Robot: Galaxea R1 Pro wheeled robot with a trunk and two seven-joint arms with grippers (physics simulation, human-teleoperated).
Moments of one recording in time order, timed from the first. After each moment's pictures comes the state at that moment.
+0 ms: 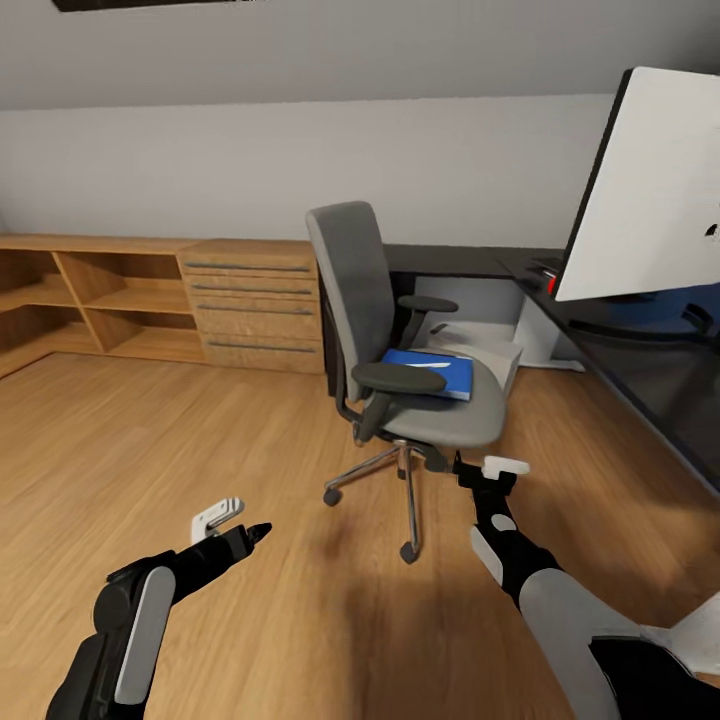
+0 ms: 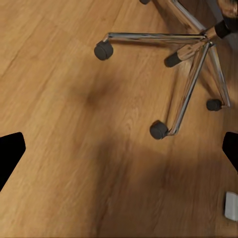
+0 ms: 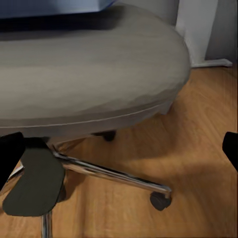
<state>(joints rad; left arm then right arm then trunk) -0.28 -0.10 0.22 -1.55 0.41 0.94 0.01 -0.84 0.03 -0.03 -0.33 -0.03 -0.42 -0.21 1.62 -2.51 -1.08</state>
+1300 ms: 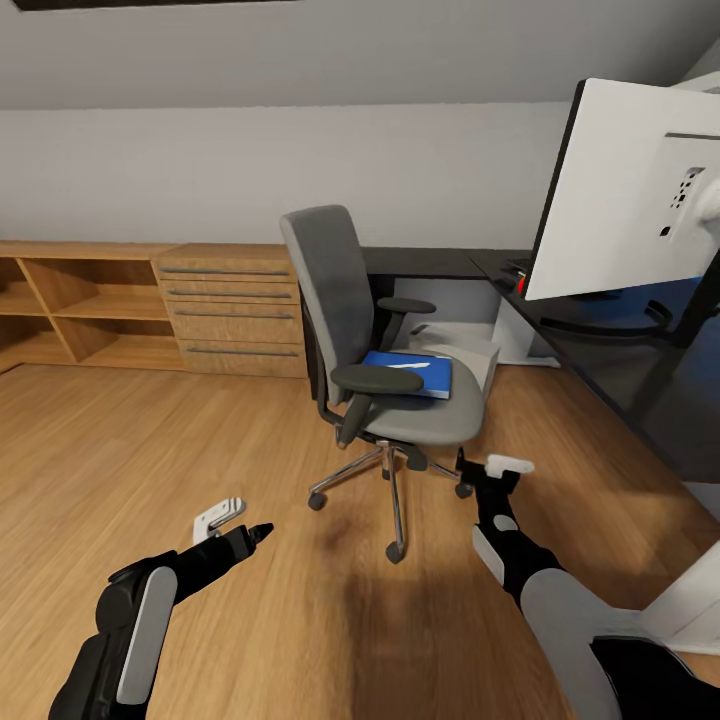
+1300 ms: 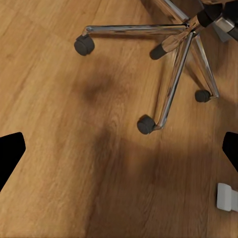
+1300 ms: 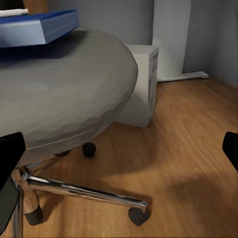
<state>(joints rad) -0.28 -0.11 0.22 -1.55 0.41 0.94 0.01 -0.84 0.02 -0.04 -0.33 -0.03 -0.48 -0.22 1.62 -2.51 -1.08</state>
